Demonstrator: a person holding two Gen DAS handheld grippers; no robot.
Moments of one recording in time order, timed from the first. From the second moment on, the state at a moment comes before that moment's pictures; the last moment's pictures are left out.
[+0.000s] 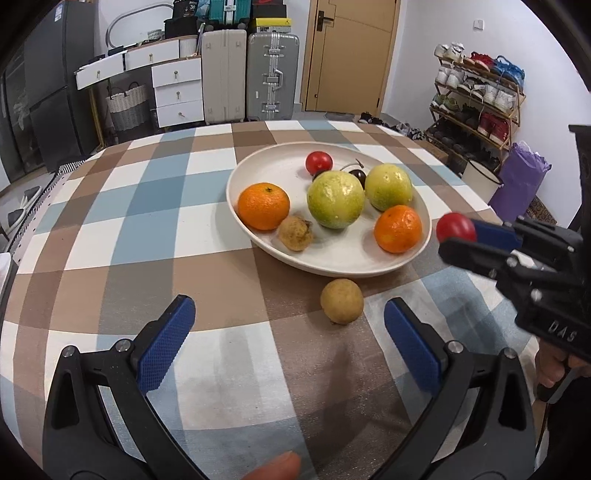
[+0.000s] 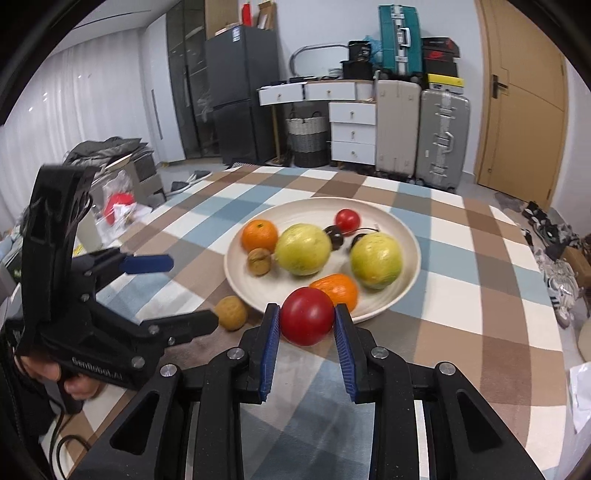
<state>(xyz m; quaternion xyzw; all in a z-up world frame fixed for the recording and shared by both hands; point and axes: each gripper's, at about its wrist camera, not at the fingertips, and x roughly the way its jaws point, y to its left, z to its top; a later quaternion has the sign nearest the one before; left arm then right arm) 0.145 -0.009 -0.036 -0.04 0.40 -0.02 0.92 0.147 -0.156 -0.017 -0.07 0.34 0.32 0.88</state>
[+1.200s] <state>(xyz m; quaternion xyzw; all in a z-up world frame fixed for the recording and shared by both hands) 0.148 -0.041 -0.035 -0.01 0.41 -0.07 0.91 0.155 -0.171 -0.020 -0.04 0.35 0.31 0.89</state>
